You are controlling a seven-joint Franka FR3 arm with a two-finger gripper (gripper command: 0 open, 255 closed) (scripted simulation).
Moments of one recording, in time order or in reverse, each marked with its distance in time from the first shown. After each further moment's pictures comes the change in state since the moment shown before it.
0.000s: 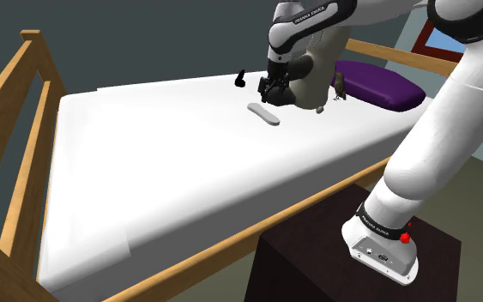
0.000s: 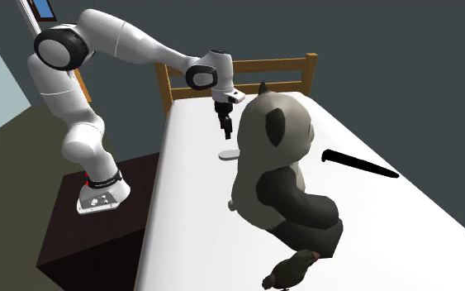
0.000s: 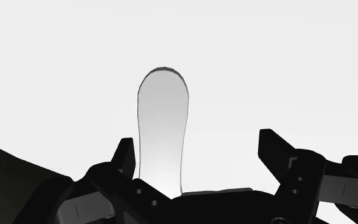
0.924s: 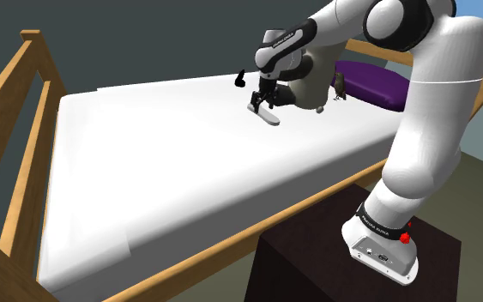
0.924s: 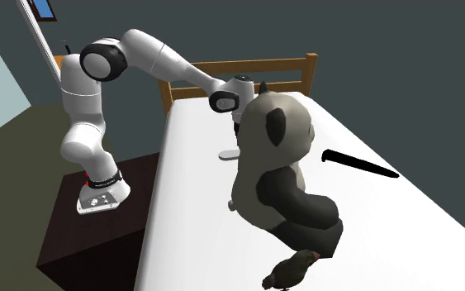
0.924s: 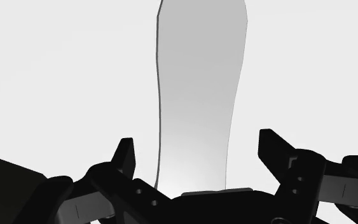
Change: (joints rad) arm -0.041 0.320 -0.021 0.192 0.058 0.108 -0.066
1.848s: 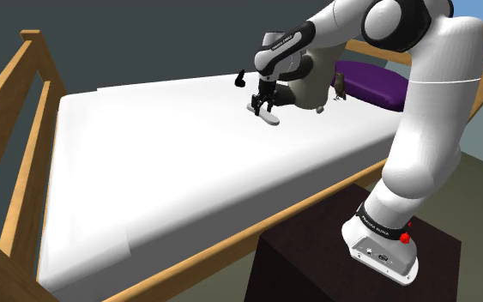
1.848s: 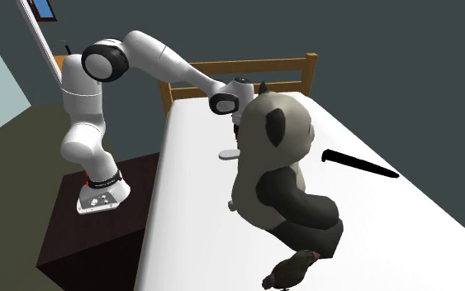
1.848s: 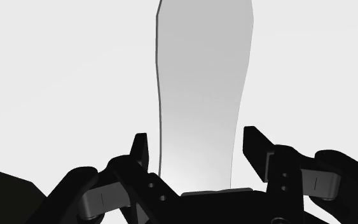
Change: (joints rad) arm 0.000 0.012 0.003 -0.008 0.001 0.018 0.002
